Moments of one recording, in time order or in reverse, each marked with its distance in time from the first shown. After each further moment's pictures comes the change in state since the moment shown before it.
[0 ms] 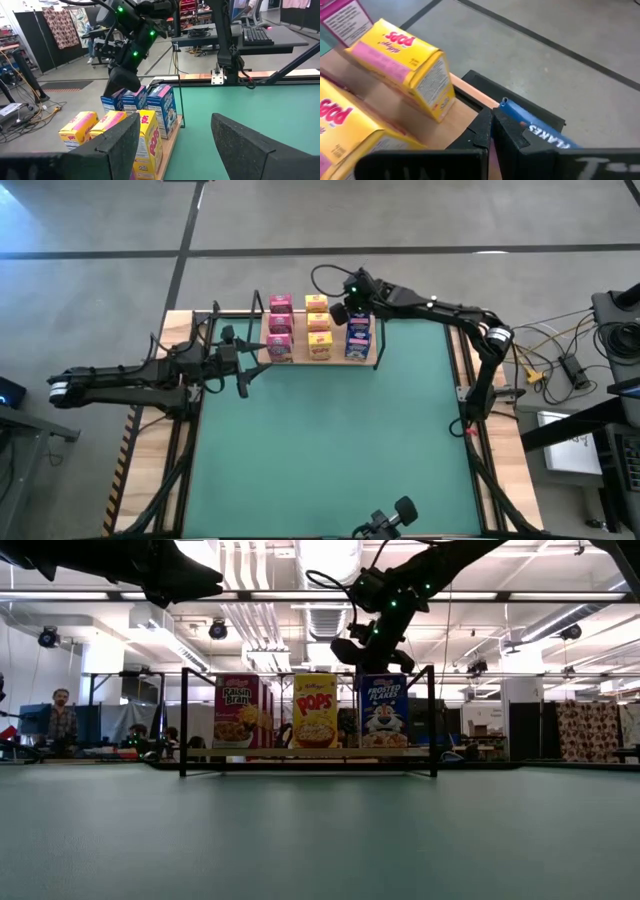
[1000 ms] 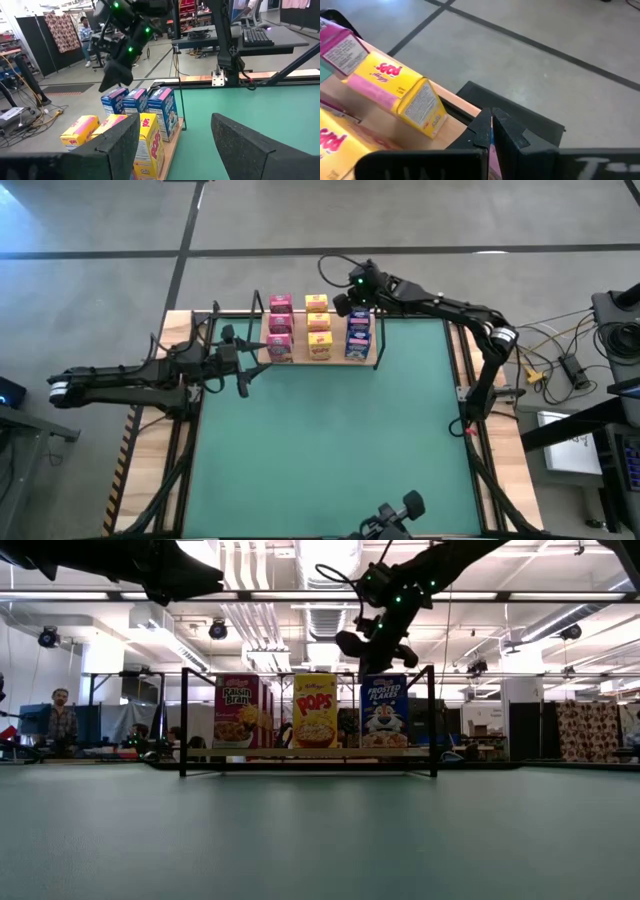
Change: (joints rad) left arm 0.000 0.003 0.001 0.016 0.000 0.019; right arm -0.037 -0.032 0.010 0.020 -0.015 0.007
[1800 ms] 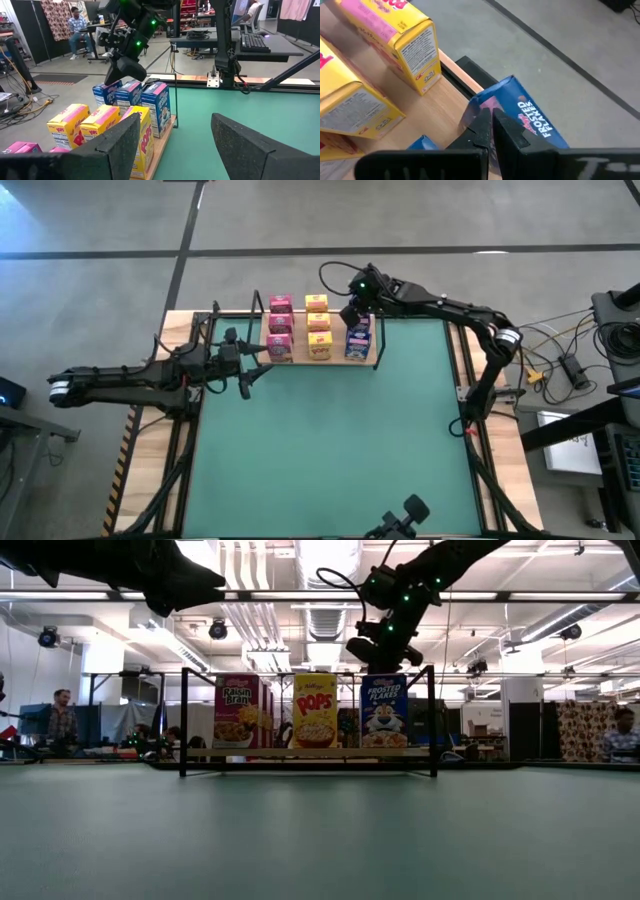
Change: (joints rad) left arm 0.000 0.016 -0.033 0.039 0.007 -0.098; right arm 0.002 -0.032 -0.039 -0.101 -0.038 -0.204
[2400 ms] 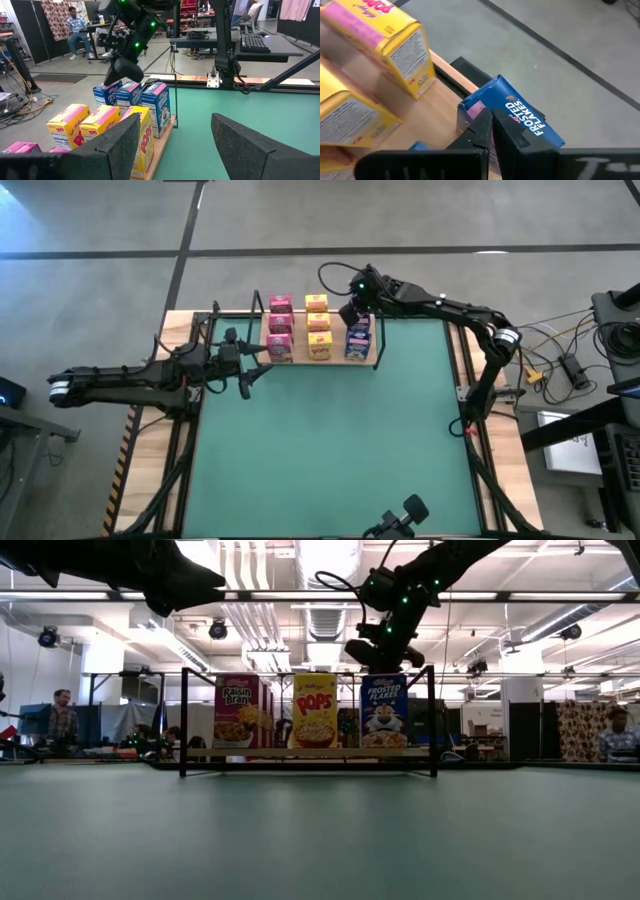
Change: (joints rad) left arm 0.000 0.000 0.000 0.000 0.000 -0.001; right arm 0.000 0.010 0.001 -0.001 0.036 0.064
